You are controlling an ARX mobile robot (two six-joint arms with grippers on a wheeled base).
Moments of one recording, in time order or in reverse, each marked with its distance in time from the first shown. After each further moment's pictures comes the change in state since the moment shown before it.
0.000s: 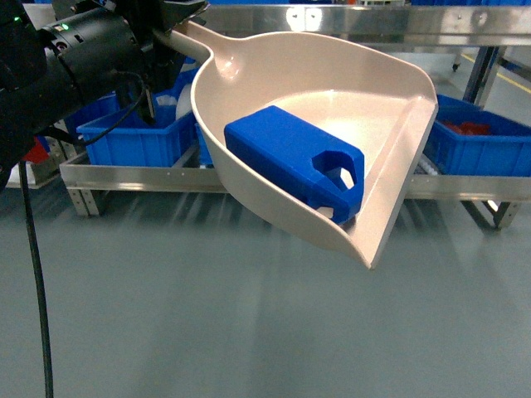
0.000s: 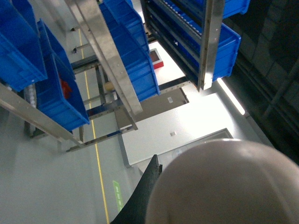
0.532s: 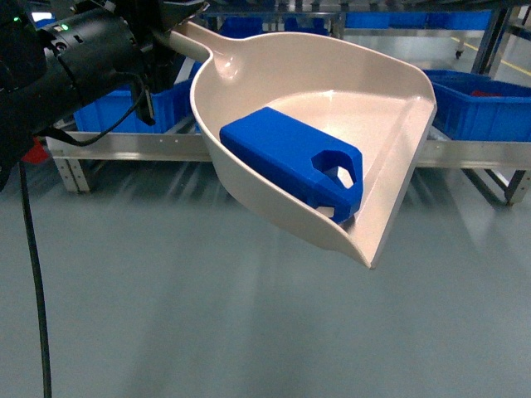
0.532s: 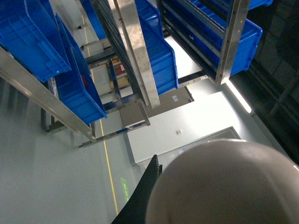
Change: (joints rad) left arm 0.000 0.000 0.000 -0.001 0.000 0.000; right arm 0.000 0.000 0.000 -0.001 0.000 0.000
